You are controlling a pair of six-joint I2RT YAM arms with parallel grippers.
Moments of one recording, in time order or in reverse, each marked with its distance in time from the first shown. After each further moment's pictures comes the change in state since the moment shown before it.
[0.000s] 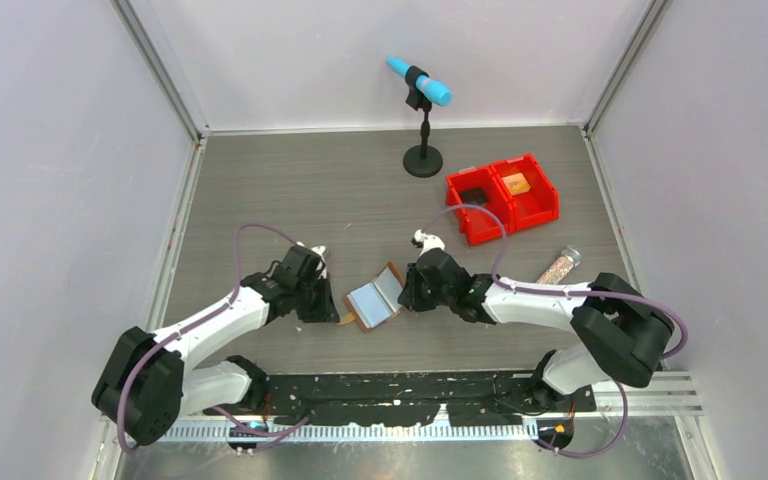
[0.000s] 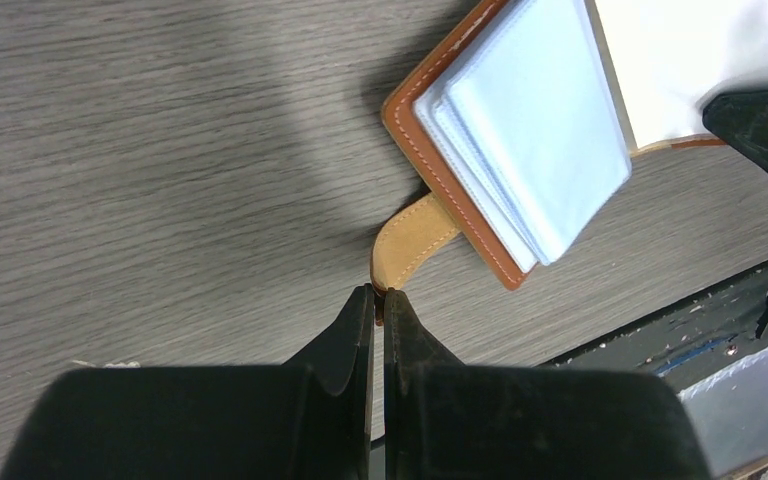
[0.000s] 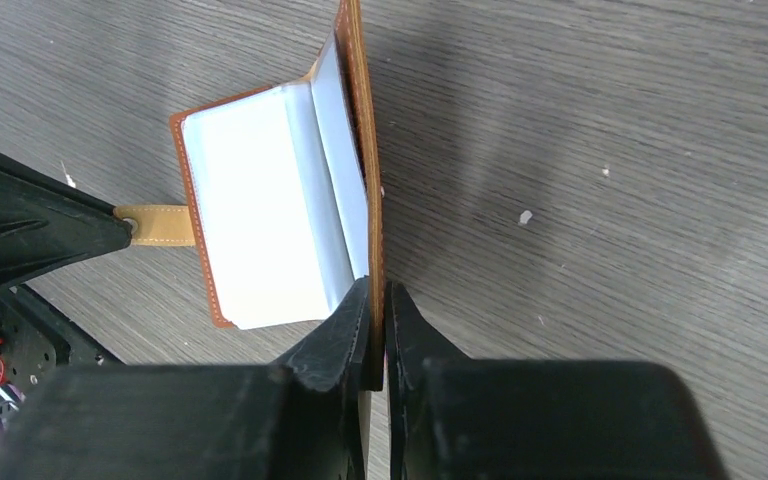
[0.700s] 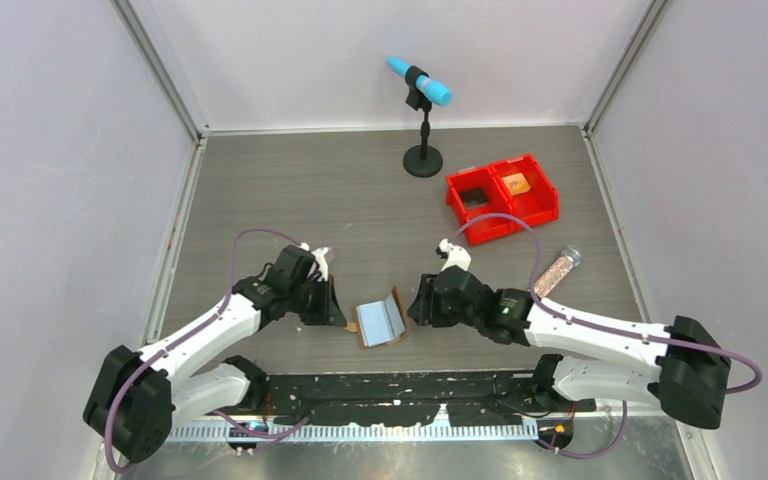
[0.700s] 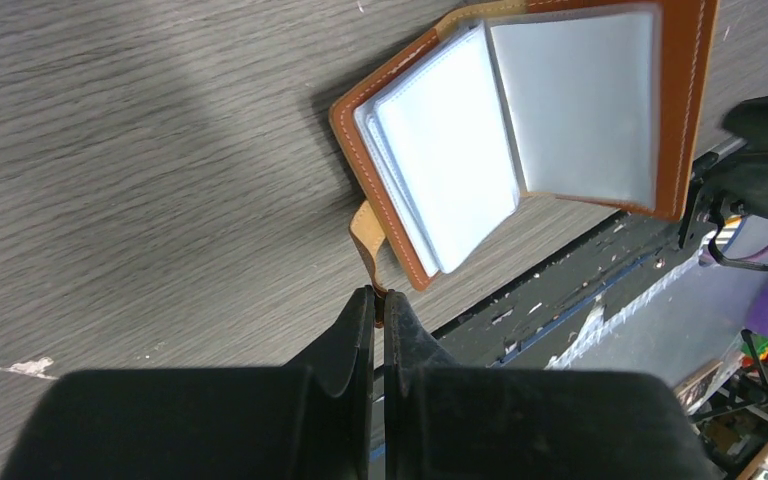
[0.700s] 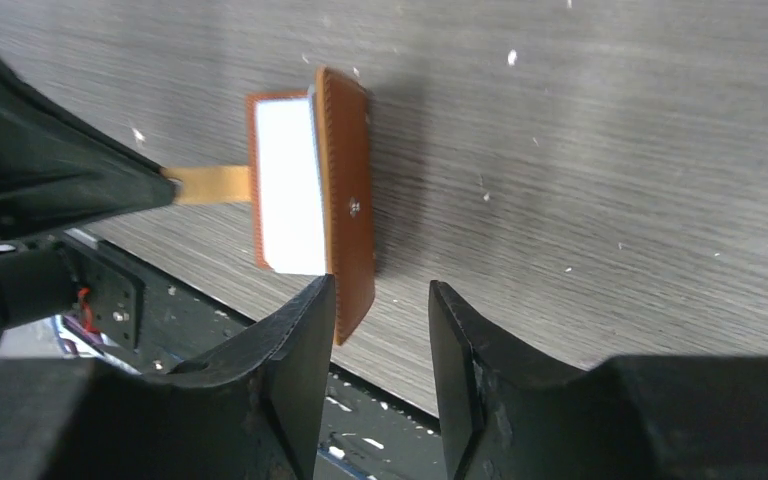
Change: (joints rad) left arm 0.012 -0.092 -0.004 -0.026 0.173 0.037; right arm 0.143 -0.347 -0.064 -0.298 0.133 0.230
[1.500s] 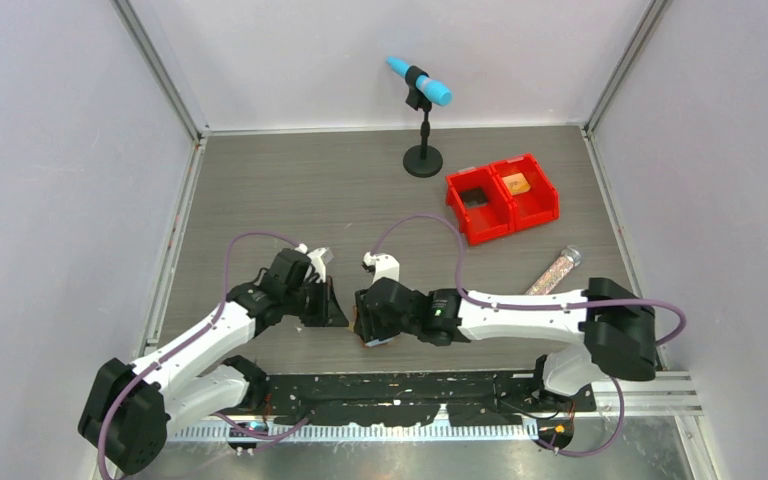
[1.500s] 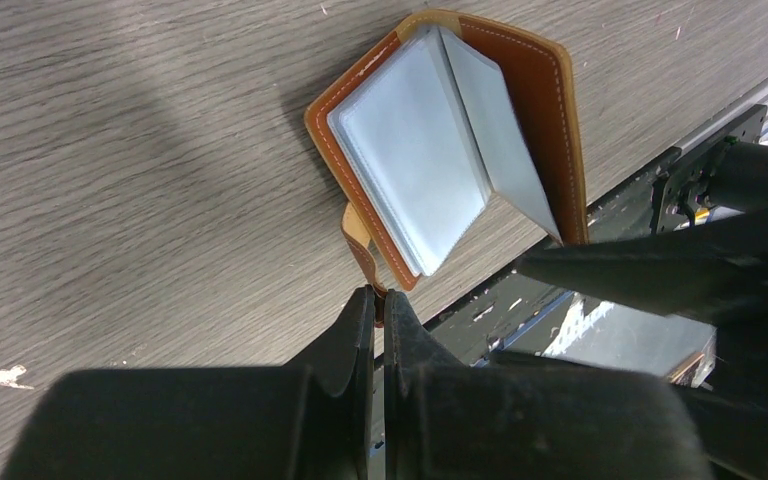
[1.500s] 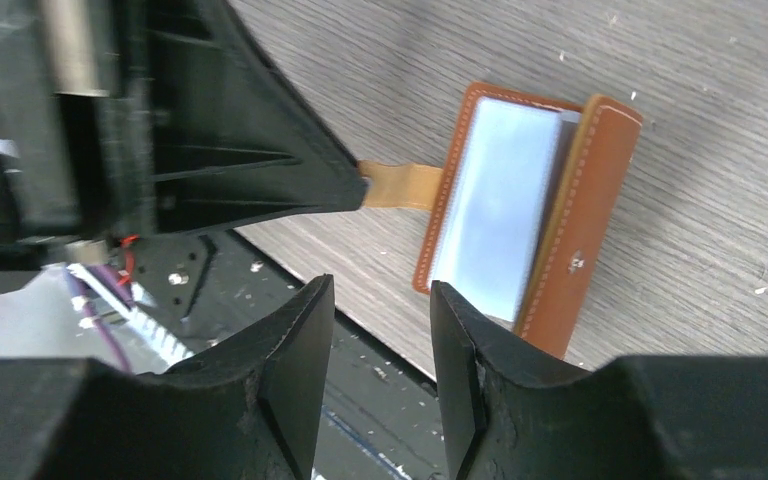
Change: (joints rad) left arm 0.000 -0.064 -0.039 0.043 0.036 -0.020; right arm 0.227 0.374 0.343 0.036 0.049 -0.084
